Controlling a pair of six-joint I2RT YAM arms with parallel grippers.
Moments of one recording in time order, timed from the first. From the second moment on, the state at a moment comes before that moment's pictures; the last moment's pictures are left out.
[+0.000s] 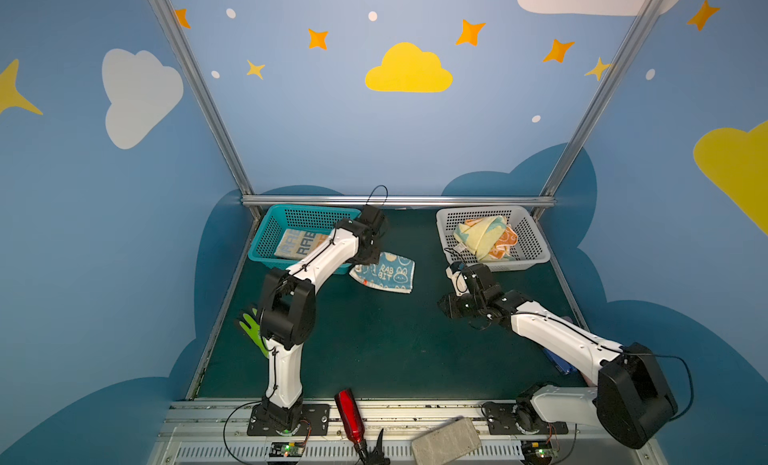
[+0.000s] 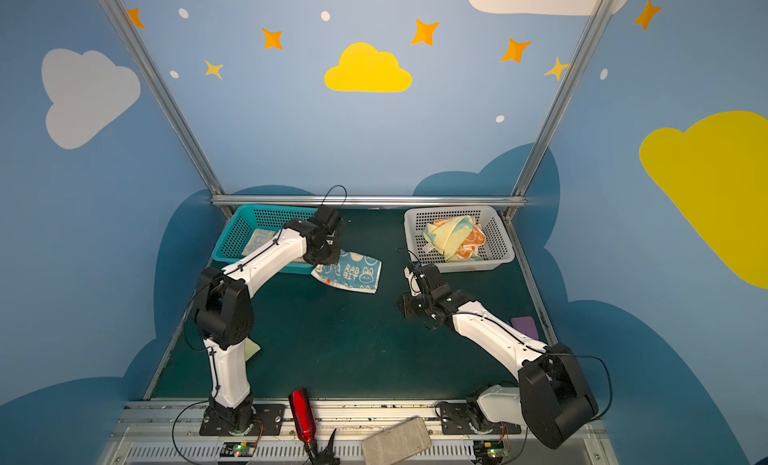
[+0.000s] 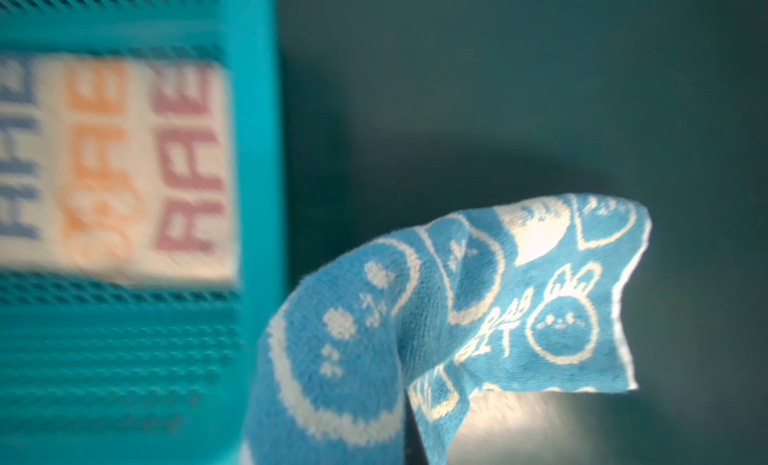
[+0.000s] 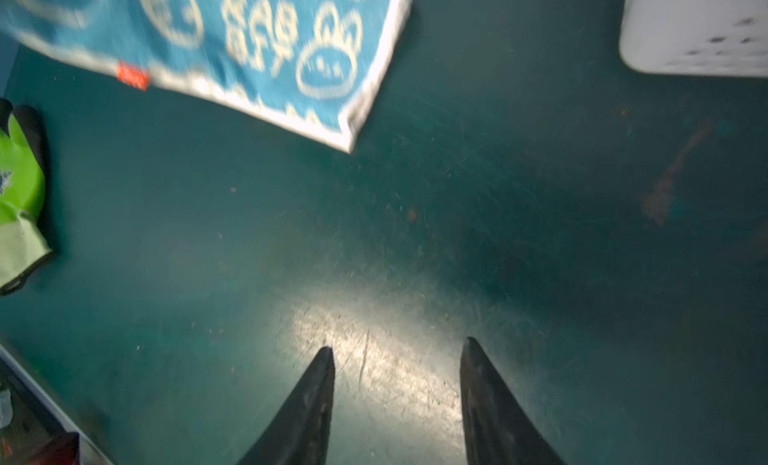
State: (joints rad) left arm -0.40 2.02 1.81 -0.98 -0.16 -0.28; right arm 0.59 1.28 0.76 -0.38 -0.14 0.33
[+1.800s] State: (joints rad) left arm 0.03 2.54 2.52 -1.10 -0.55 0.29; right arm 0.73 1.50 0.92 -0.39 -0.05 0.26
